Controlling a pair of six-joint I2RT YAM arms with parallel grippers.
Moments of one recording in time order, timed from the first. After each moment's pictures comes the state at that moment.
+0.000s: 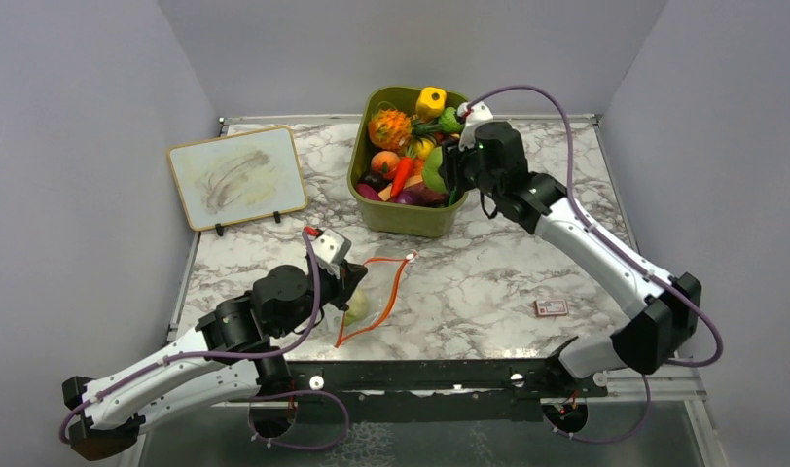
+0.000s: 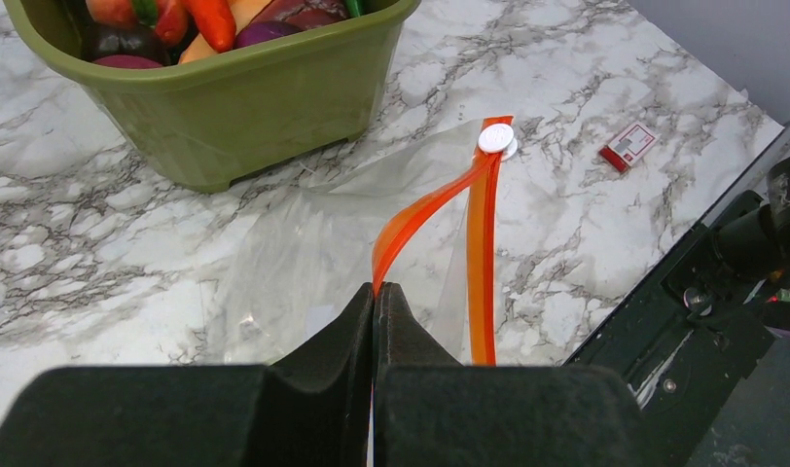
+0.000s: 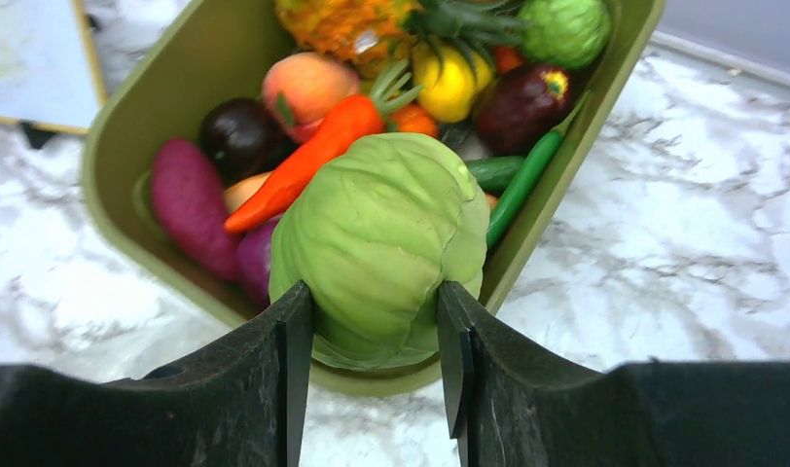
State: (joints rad) left arm -1.09 0.54 0.67 -0.40 -0.32 -0.26; right arm 0.61 1.49 1.41 -0.35 0.23 0.07
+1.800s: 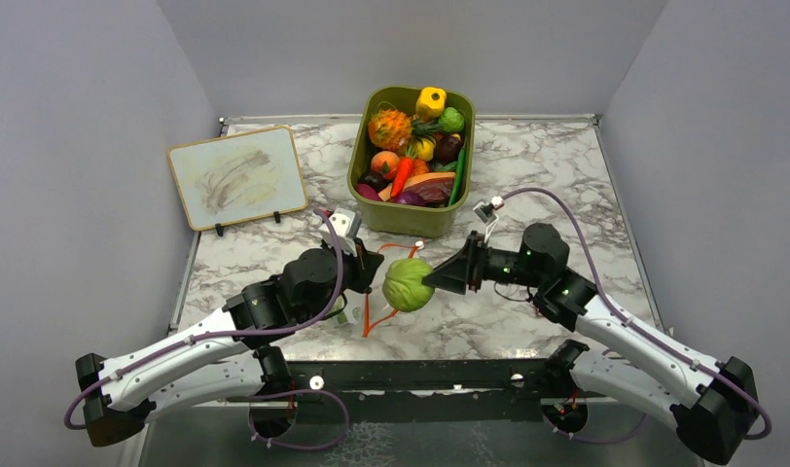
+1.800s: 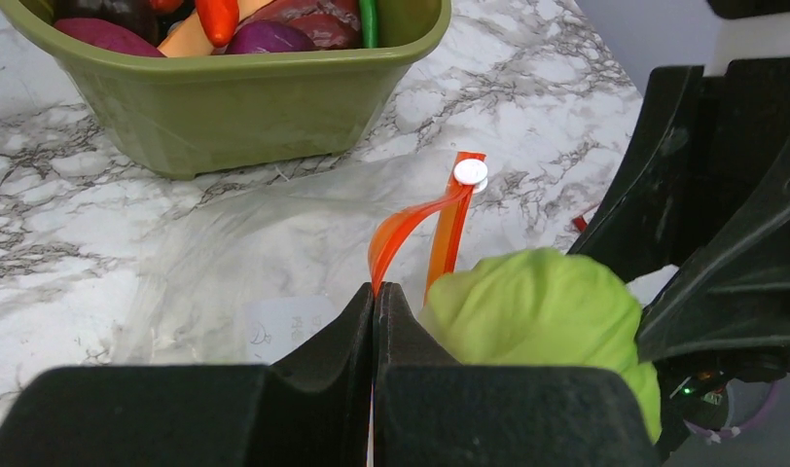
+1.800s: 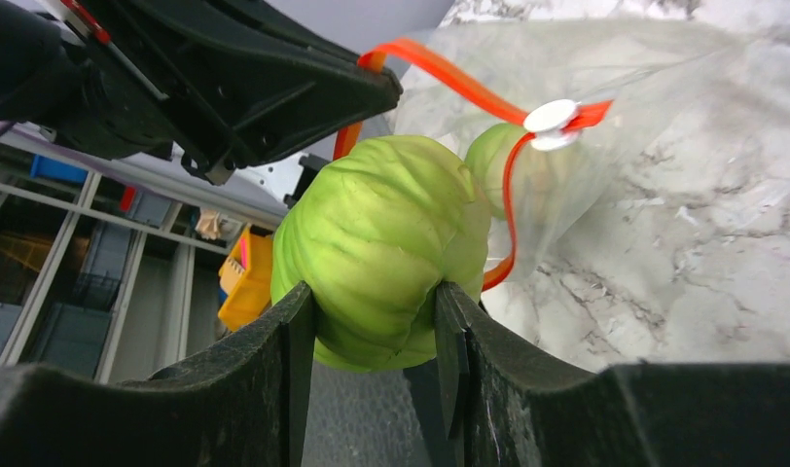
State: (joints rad) left arm -1.09 0.75 0.75 -0.33 -0.42 -0.50; right arm 0.69 0.86 0.57 0.16 -0.61 0.78
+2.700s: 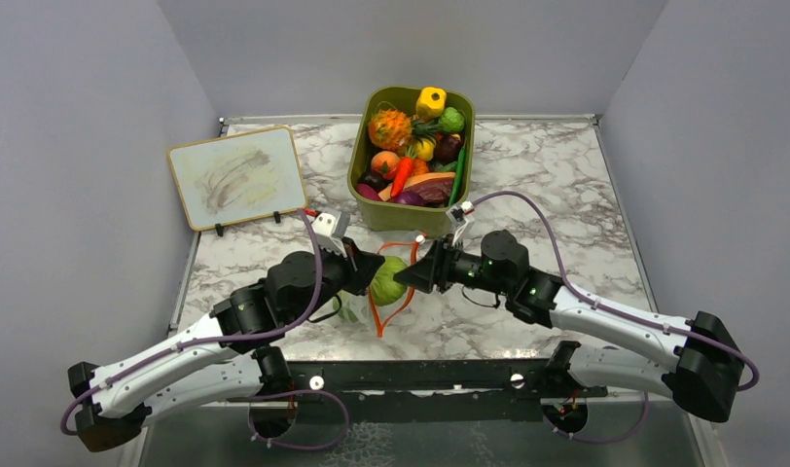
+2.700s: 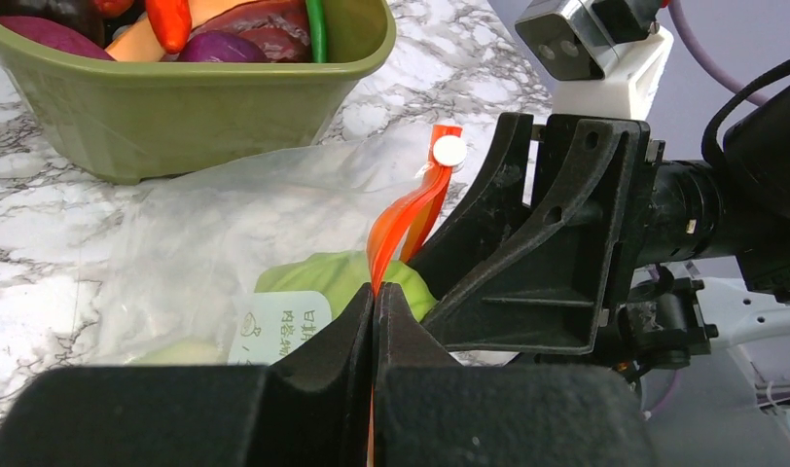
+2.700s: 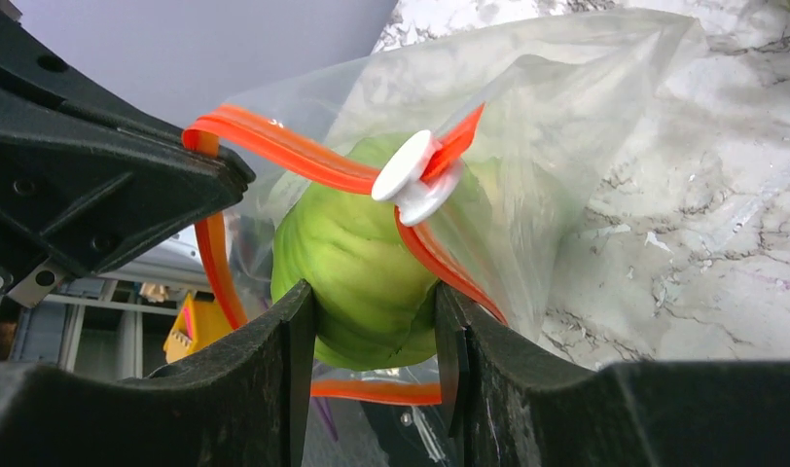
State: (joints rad) left arm -1.09 0.68 0.76 -0.32 -0.36 -0.57; right arm 0.92 1.07 0.61 0.26 -0.24 0.81
